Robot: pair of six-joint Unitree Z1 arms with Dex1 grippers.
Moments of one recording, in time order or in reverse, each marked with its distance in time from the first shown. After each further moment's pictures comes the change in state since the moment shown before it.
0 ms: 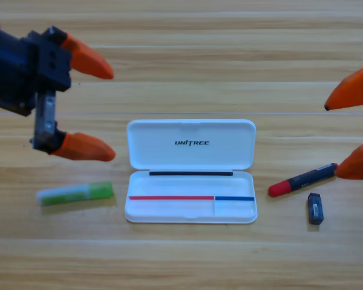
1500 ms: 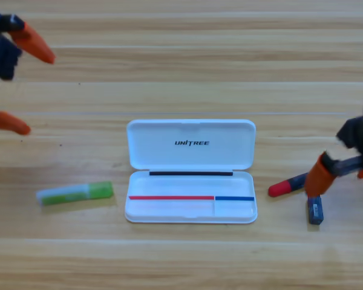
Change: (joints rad) arm 0 0.229 0.092 -0.168 0.297 0.143 0.524; arm 1 0.005 0.405 -0.007 0.060 -0.483 0.731
